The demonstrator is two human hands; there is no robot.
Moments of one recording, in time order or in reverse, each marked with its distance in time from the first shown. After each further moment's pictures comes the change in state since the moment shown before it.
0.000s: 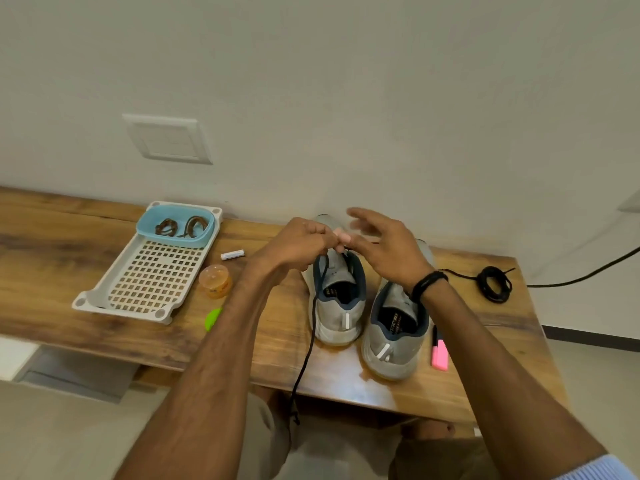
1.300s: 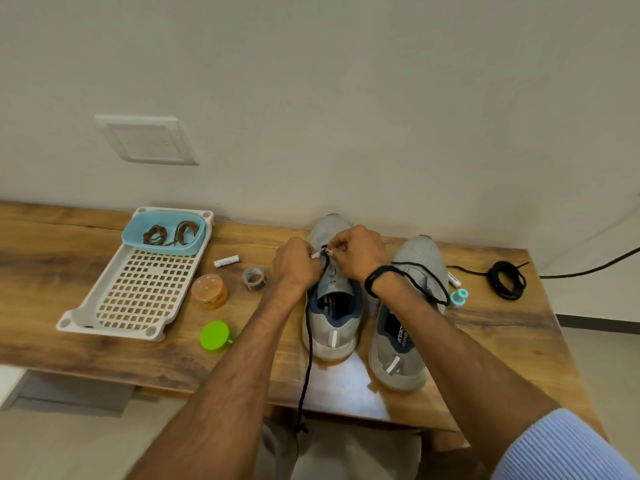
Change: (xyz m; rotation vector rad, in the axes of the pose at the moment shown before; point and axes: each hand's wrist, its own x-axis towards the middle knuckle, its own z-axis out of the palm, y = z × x) left_hand 0.063 -0.067 0.024 0.439 0.320 -0.094; right_hand 0.048 0.015 0.061 -0.206 -0.013 0.141
